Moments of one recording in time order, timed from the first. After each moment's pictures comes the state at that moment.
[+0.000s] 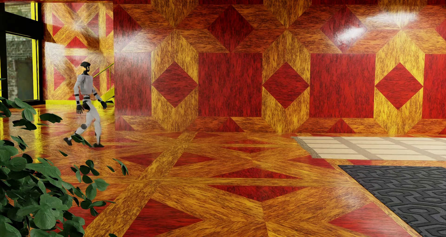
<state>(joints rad) 0.25 -0.47 -0.21 0.05 0.16 0.08 0.00 0.00 0.03 0.65 0.49 0.08 0.36 -0.02 0.24 0.35 -0.29 0.00 0.00 -0.20 0.46 0.87 1.00 0.00 0.00 0.00 0.00 0.00 0.00</state>
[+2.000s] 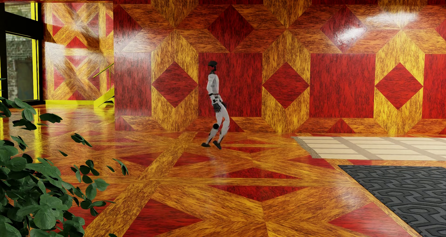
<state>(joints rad) 0.10 -0.39 -0.10 -0.01 0.08 0.06 0.00 0.00 0.05 0.53 0.90 0.17 0.28 -0.15 0.40 0.32 -0.31 0.00 0.00 -0.29 0.33 0.94 0.91 0.00 0.00 0.00 0.00 0.00 0.00</state>
